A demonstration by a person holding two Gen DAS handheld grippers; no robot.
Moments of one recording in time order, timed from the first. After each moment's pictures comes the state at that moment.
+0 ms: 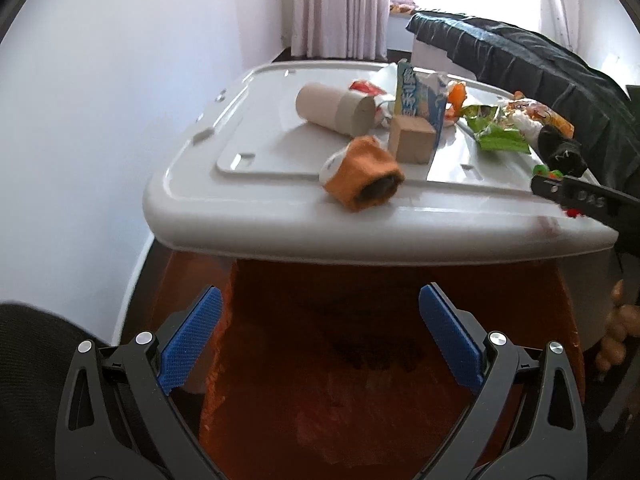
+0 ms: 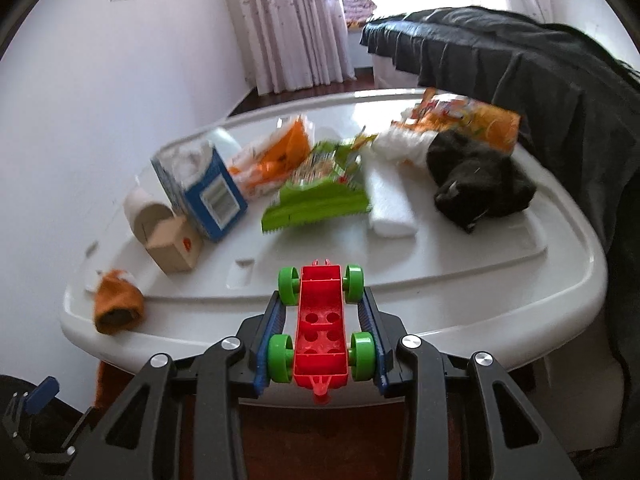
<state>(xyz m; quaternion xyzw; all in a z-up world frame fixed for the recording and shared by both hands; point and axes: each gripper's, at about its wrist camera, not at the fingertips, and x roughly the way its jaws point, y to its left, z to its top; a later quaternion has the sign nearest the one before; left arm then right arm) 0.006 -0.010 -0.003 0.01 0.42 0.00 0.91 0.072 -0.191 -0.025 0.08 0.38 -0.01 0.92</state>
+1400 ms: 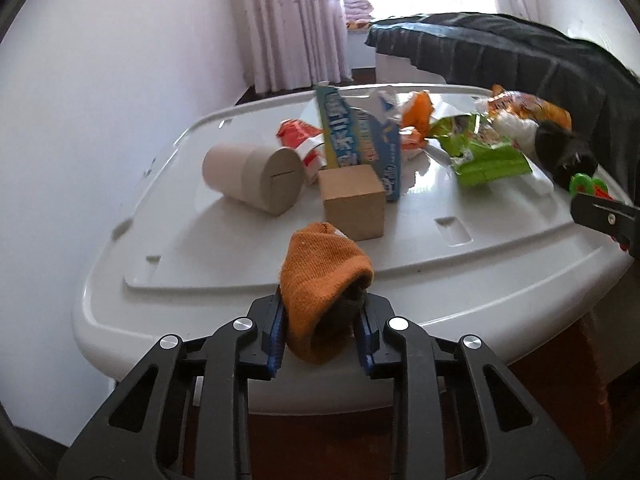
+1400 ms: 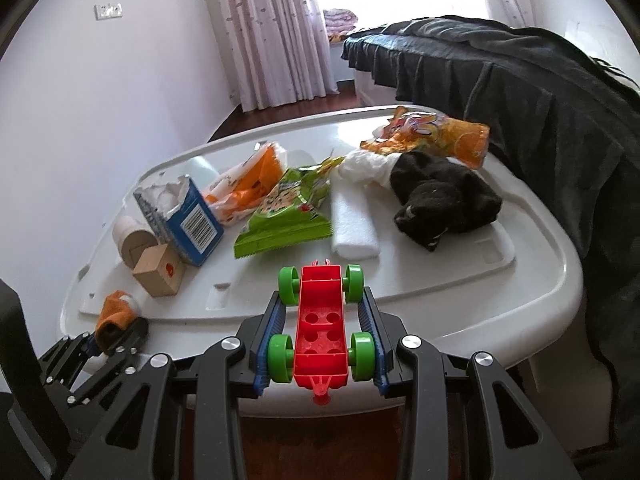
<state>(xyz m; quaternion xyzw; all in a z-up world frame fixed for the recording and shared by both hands) 0.089 -0.059 -0.014 0.07 0.37 -0.04 0.92 0.065 -0.210 -0.016 0.09 0.36 -0.04 0.93</state>
